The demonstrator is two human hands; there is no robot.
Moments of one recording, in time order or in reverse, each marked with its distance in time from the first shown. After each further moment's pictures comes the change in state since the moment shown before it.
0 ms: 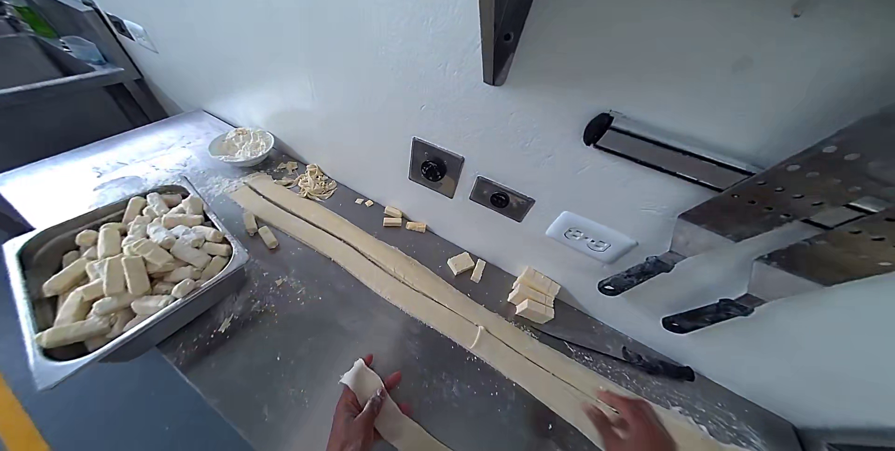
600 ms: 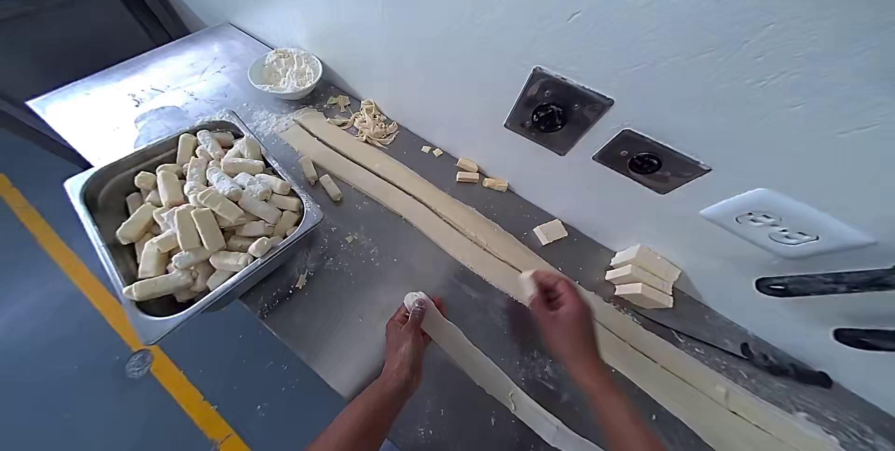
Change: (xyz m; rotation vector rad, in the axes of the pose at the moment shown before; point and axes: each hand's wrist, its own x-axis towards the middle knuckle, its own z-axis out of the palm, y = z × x) left_hand 0.079 0.043 -0.053 -0.260 0.196 -0.103; right_hand 0.076 -0.204 0.136 0.344 -0.096 -0.162
